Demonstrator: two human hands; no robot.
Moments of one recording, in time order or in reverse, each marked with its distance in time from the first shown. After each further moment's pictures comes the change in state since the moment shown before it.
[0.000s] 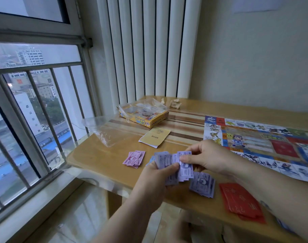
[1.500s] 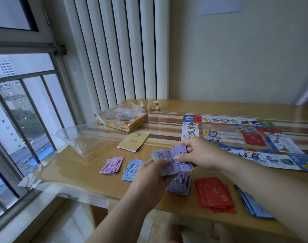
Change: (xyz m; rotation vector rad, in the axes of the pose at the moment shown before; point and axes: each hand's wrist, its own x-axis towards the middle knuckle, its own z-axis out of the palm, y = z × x) left_hand 0.016 -0.010 0.043 -0.118 -0.036 -0.050; right_hand -0.012 0.019 -0.035 -0.138 0.103 0.032
